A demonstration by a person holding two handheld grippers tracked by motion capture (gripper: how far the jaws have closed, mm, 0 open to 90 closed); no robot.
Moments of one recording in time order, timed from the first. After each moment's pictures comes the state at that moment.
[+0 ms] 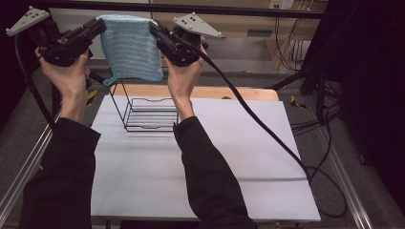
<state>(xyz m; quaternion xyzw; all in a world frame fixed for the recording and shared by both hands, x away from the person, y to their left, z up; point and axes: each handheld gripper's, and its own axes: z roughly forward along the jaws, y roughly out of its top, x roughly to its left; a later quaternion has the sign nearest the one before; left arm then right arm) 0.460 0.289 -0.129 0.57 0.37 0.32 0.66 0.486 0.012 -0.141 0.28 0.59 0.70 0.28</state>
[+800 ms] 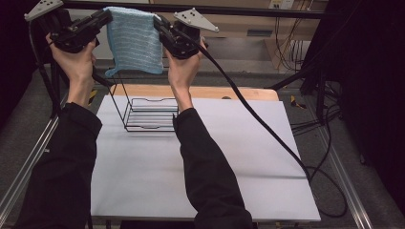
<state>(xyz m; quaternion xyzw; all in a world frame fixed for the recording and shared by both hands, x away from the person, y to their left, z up) 0.503 0.287 -0.126 0.58 0.36 0.33 0.65 0.517 0.014 -0.146 0.29 0.59 0.70 0.30</state>
